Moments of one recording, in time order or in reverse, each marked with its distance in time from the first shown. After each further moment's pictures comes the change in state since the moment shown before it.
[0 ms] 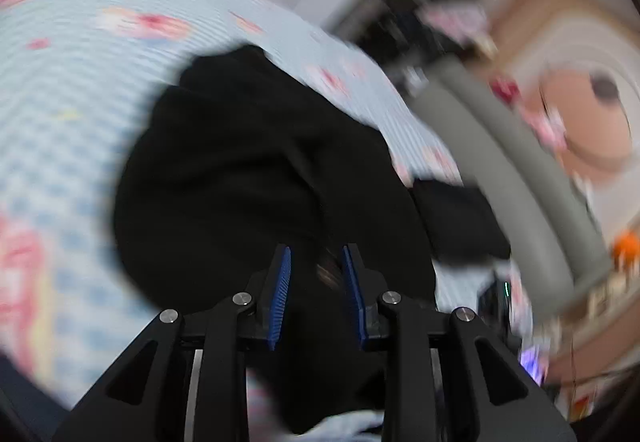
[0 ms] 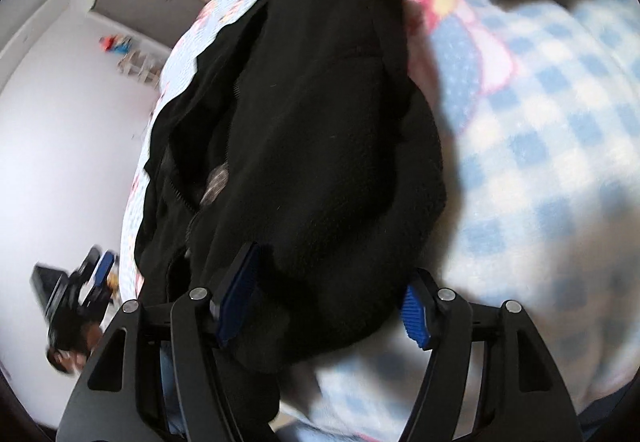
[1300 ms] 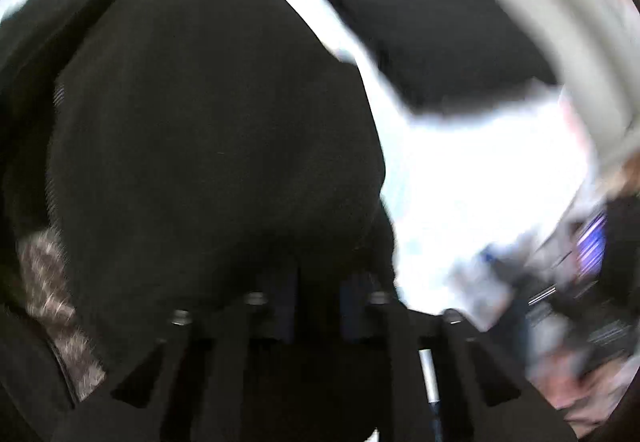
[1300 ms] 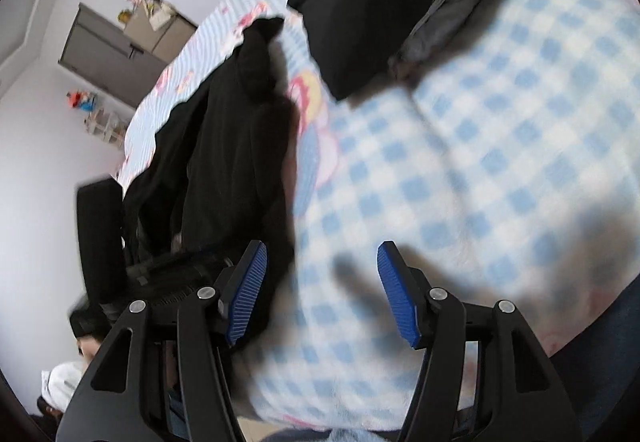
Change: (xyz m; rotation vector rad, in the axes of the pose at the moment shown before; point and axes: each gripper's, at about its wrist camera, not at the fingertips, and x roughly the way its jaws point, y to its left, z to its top) left arm 0.205 -0.116 -0.009 0.241 0.448 0.057; right arm -0.067 -0.040 0.019 0.058 -0.157 -0.118
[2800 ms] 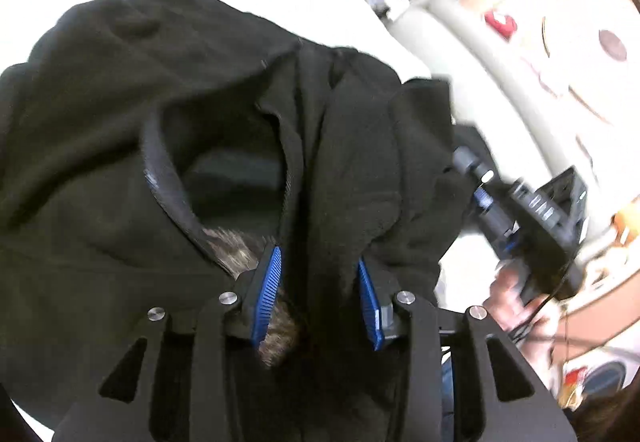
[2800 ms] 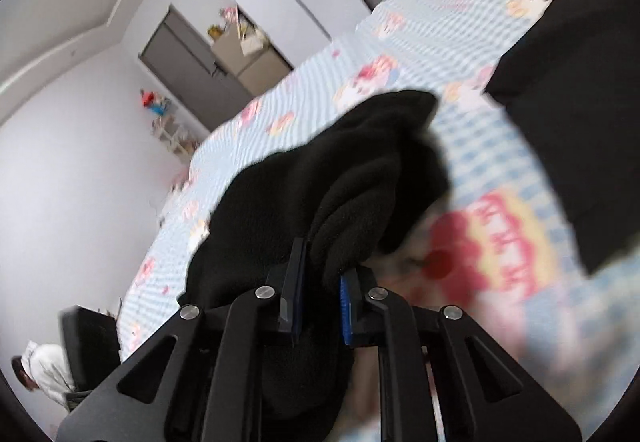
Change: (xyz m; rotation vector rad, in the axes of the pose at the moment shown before) left arm -0.116 0.157 -0.049 -0.174 -0.219 -0.094; right arm 0.055 0.116 0.081 -0.158 -0.268 0.219
